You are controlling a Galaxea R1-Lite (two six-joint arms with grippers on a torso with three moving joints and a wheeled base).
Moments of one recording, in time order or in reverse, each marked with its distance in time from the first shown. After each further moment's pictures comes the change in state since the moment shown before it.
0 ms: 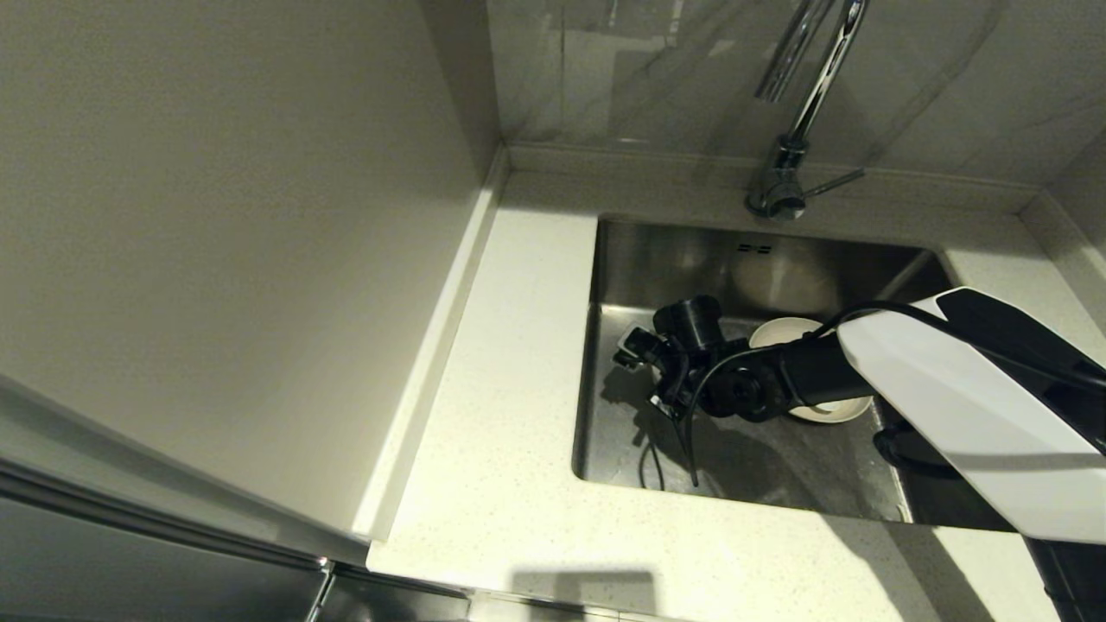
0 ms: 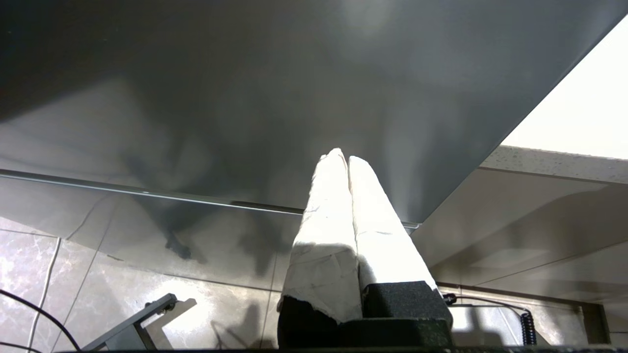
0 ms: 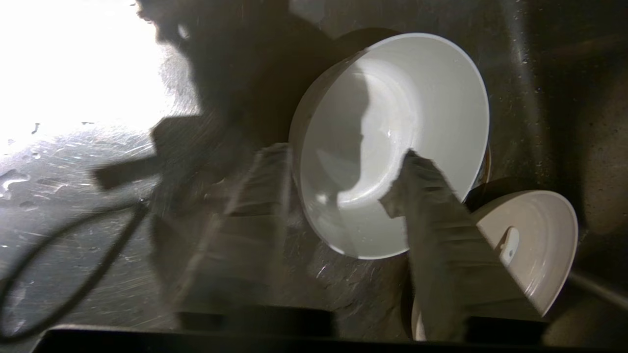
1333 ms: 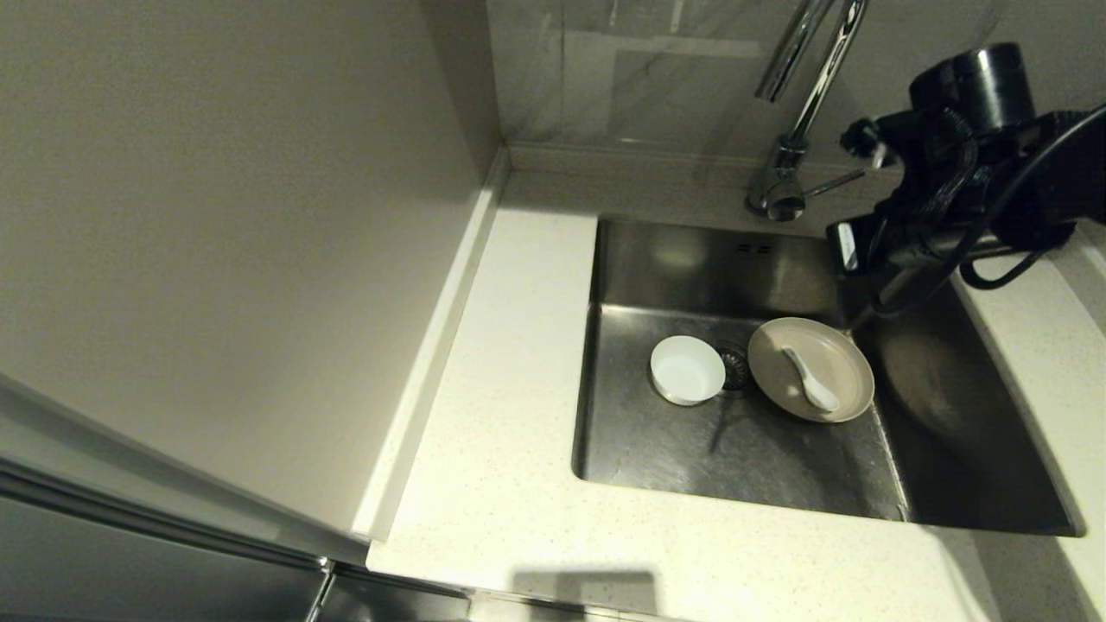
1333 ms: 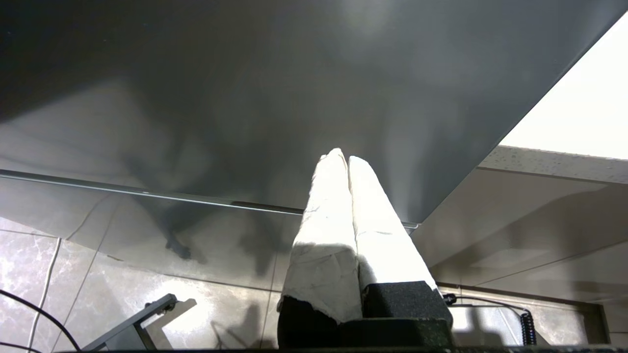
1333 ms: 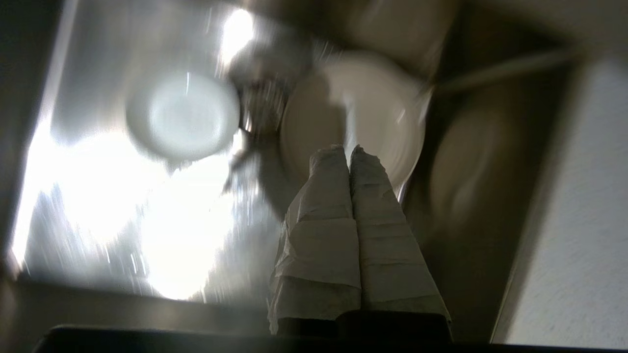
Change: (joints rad) left arm 0.000 0.000 0.000 0.000 0.000 0.000; right arm -0.200 -0.557 -0.136 0.556 -0.008 0.567
